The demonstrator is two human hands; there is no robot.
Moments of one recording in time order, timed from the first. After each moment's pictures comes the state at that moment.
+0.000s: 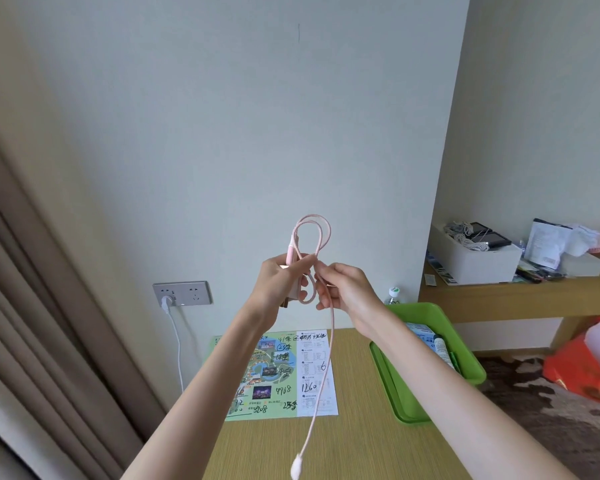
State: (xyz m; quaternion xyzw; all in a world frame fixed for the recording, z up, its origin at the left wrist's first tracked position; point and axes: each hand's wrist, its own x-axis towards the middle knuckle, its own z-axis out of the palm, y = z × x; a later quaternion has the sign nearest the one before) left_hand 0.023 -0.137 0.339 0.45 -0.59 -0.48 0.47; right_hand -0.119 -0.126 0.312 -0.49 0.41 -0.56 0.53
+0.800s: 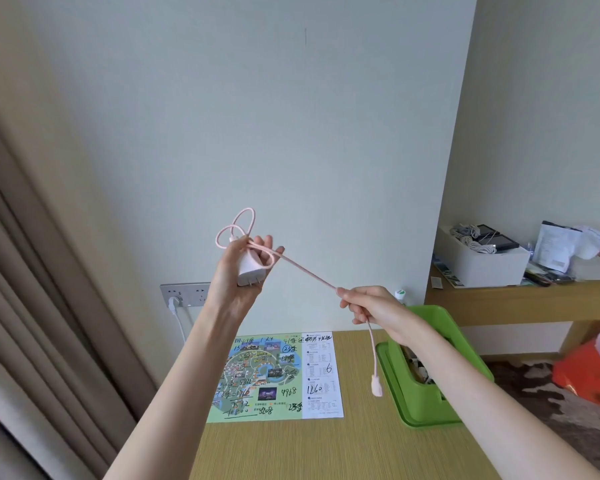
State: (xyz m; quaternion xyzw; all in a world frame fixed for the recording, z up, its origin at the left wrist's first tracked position) left_hand 0.074 -0.150 0.355 0.15 -0.23 -0.73 0.63; right_hand -0.169 -0.138 0.277 -0.55 0.51 -0.43 0.51
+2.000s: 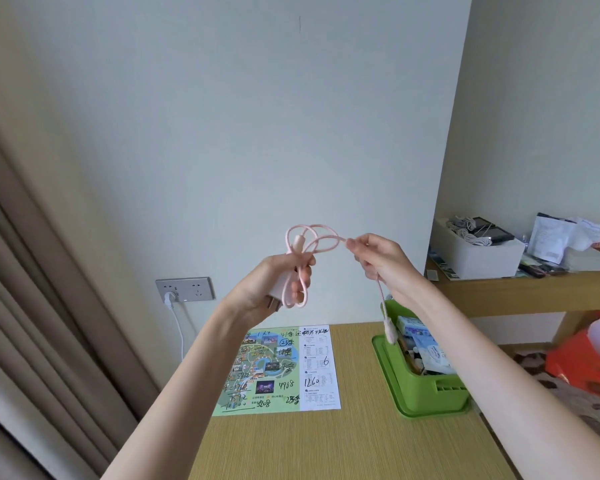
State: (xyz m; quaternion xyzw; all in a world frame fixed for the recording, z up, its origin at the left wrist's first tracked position) left_hand 0.044 -0.123 0.356 0.32 -0.53 -0.69 0.36; right_hand -0.175 -0.135 0.333 -0.55 0.44 -0.56 0.43
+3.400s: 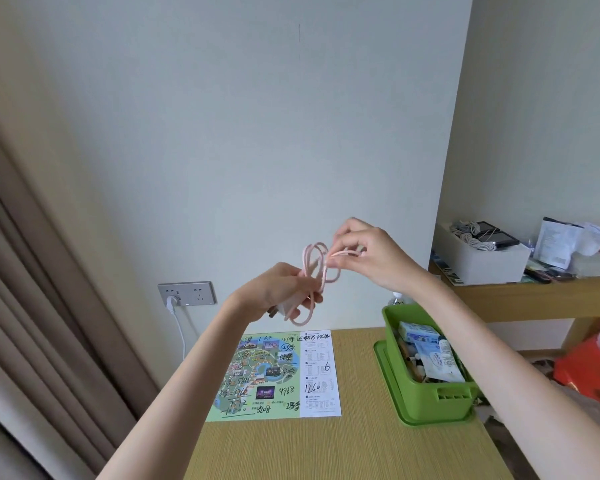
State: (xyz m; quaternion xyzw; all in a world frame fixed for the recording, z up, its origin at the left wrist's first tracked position) left_hand 0.032 -0.133 0.360 0.47 -0.70 -0.48 0.24; right_hand -0.166 -0.119 0.375 -0.77 0.42 -0.42 0.22
